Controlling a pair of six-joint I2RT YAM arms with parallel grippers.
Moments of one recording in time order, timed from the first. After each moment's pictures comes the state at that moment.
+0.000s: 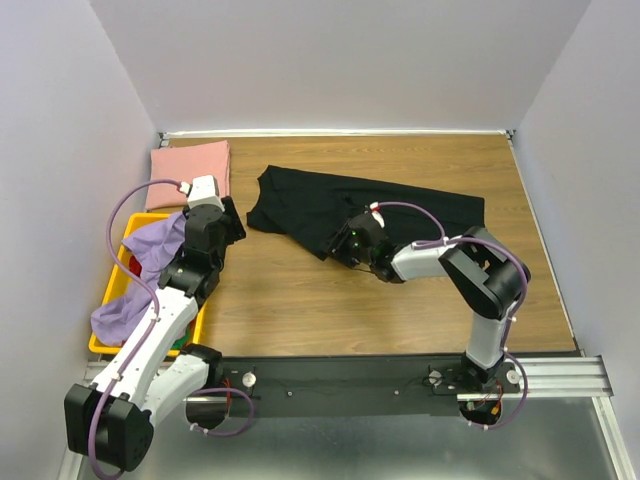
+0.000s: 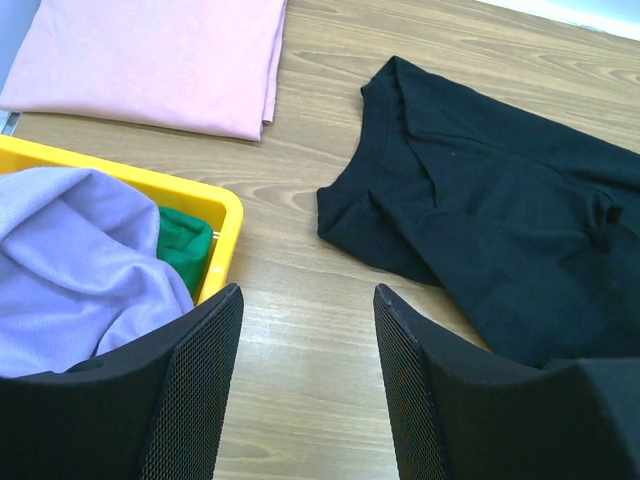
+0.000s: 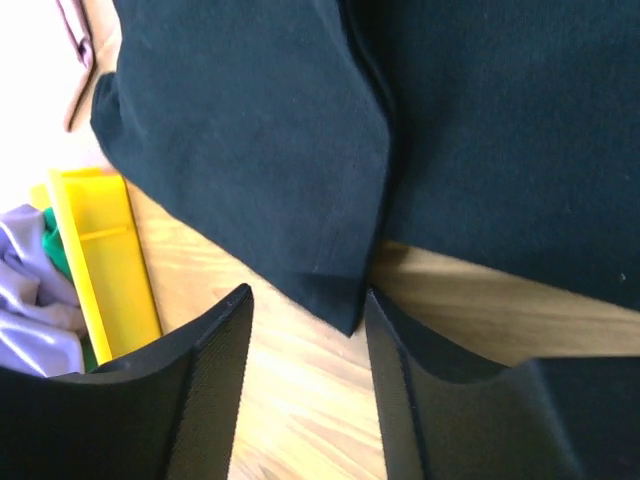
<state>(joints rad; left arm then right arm) -0.30 0.90 0.69 -0.17 -0.37 -0.31 0.74 1.87 0.85 0.42 0.04 1.16</state>
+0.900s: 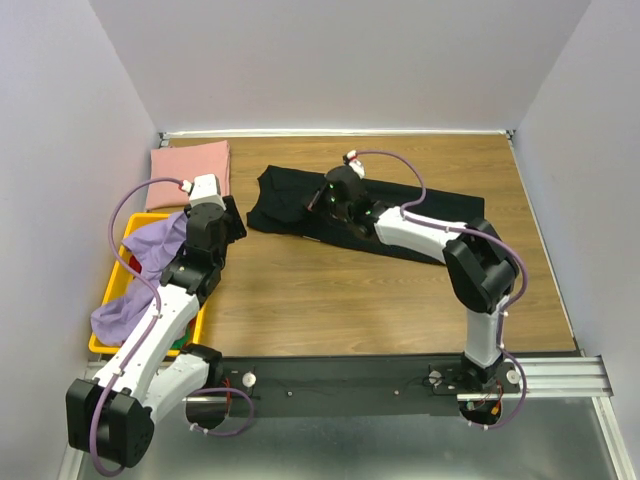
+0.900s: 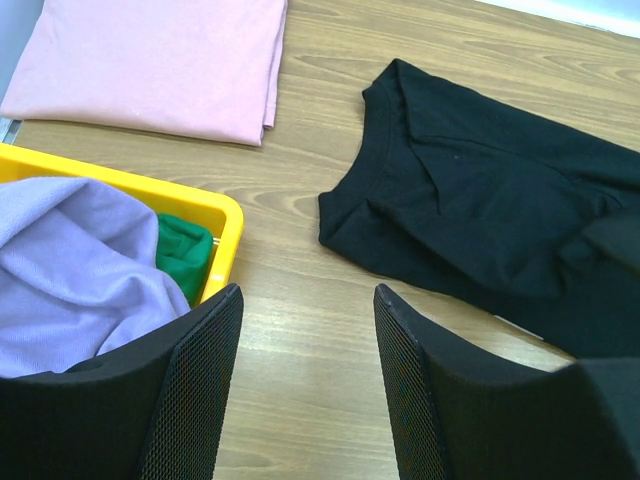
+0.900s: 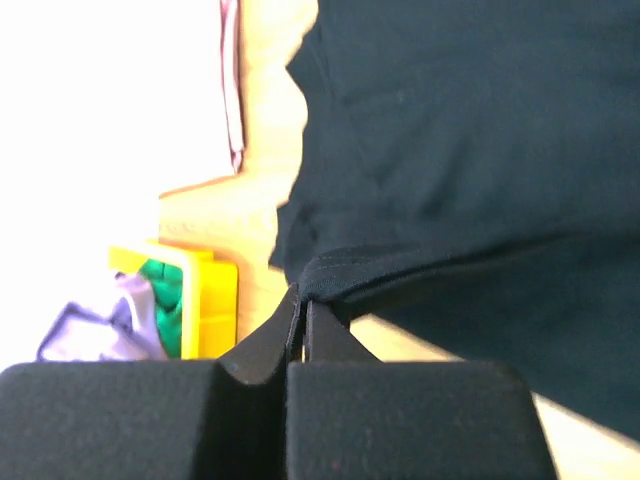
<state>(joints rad) -0.30 0.92 0.69 -0.14 -0.37 -0.30 0.74 1.93 1.35 0.13 0.14 0.97</state>
